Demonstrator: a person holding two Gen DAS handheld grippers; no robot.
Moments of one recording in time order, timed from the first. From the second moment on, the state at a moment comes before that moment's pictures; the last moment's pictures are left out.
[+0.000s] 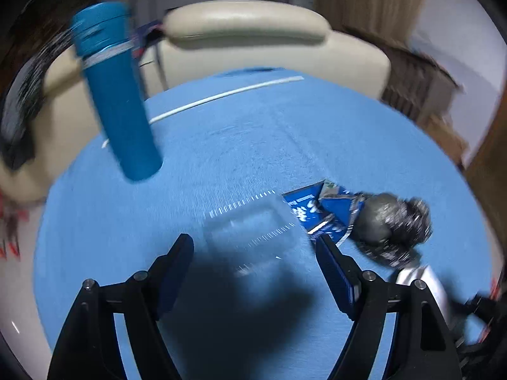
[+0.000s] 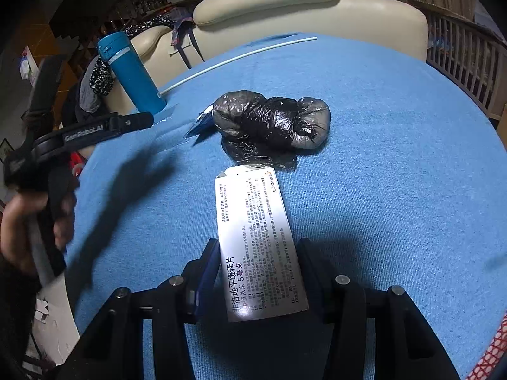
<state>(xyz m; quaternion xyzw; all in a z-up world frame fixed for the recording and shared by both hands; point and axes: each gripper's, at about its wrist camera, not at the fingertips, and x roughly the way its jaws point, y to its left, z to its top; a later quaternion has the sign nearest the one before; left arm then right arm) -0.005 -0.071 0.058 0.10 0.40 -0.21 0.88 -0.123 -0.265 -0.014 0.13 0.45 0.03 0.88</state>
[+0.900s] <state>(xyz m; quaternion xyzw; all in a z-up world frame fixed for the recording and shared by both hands) 0.006 -0.056 0.015 0.14 0.46 -0.21 0.85 -0.119 -0.261 -0.016 0.12 0.46 0.01 0.88</state>
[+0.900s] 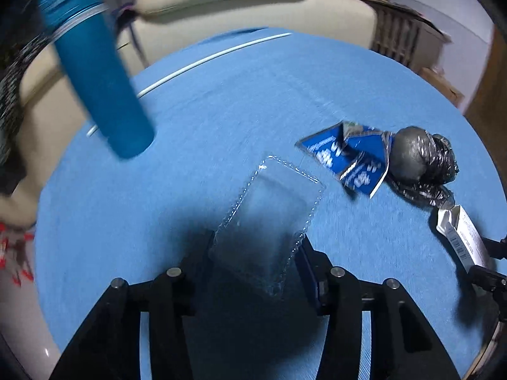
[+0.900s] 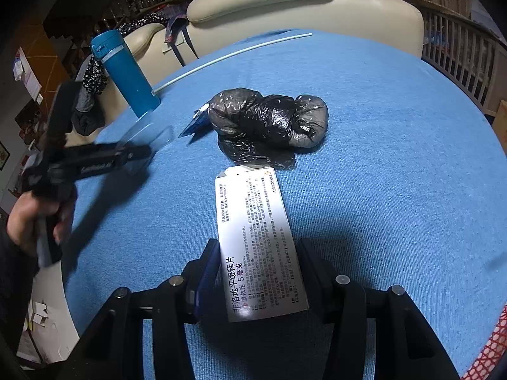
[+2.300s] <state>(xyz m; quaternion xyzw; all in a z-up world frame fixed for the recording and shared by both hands) -0.119 -0.058 0.033 0.07 0.45 -0.18 0.87 -0.157 -0.241 0.007 0.10 0.44 -0.02 0.89</state>
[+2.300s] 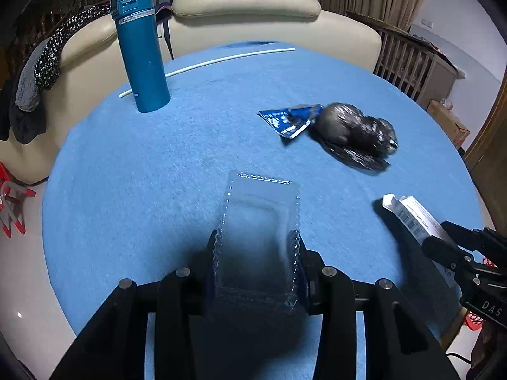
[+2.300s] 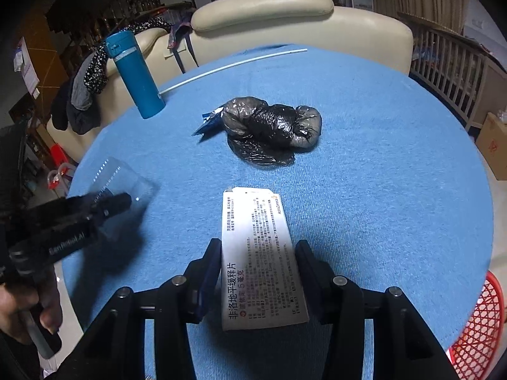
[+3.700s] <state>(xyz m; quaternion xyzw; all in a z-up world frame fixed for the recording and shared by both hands) -0.184 -0.086 0.066 0.10 0.41 -0.19 0.89 -0.210 -0.263 0.032 0.11 0.41 -0.05 0.90</state>
